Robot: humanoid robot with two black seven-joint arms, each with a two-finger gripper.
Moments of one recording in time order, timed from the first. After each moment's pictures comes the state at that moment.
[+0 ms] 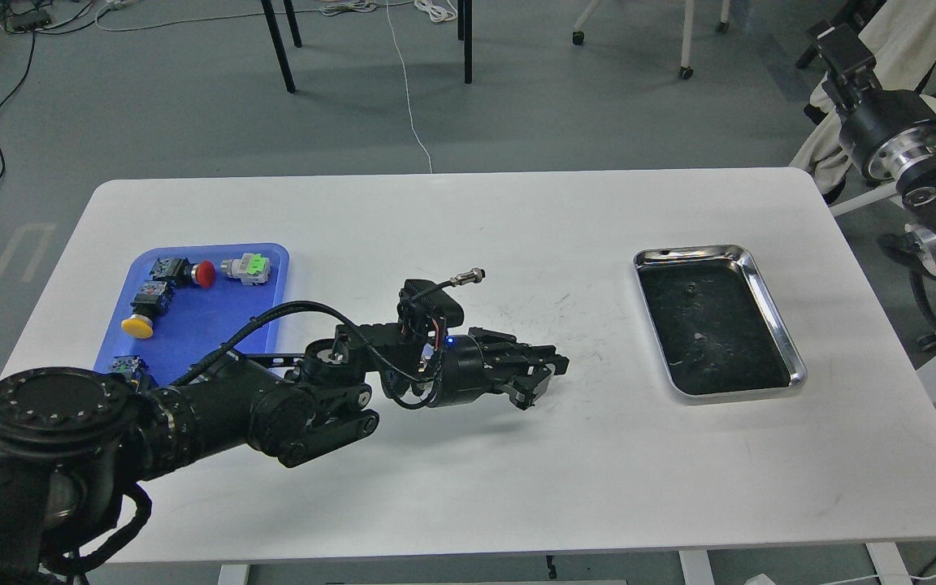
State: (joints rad) left arm -0.94 -0.04 0.11 -0.70 1.47 0.10 -0.49; right arm 1.08 -0.49 0.11 0.44 -0.50 -0.04 0.49
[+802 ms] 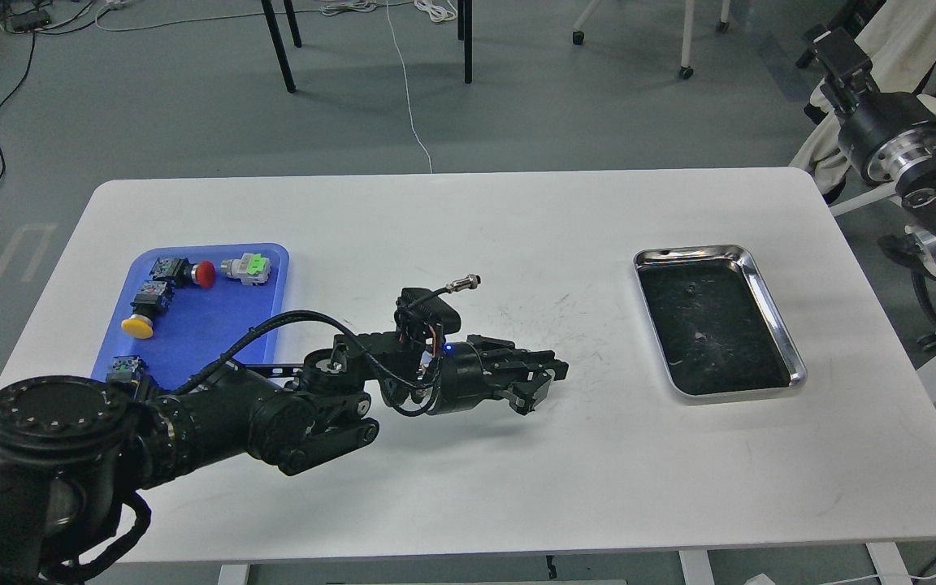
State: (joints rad) left arm -0.92 -0.04 0.10 -0.71 1.45 0.12 -0.49; right arm 1.08 -0.49 0.09 0.44 -0.50 -0.04 0.49
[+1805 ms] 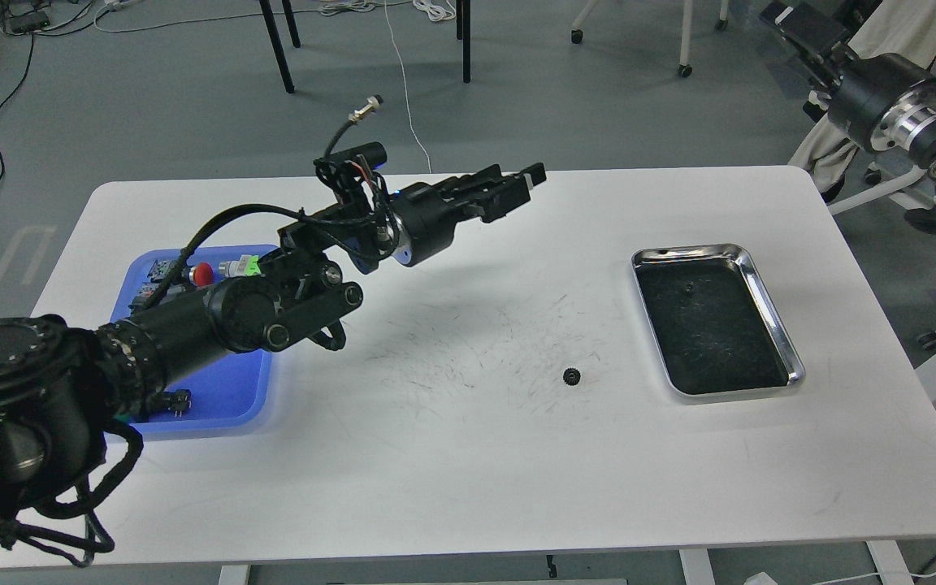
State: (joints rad) left arm -1.09 0.08 -0.15 -0.65 1.05 0.11 -0.49; right arm 1.31 -0.67 -0.18 0.78 -0.51 0.01 0.49
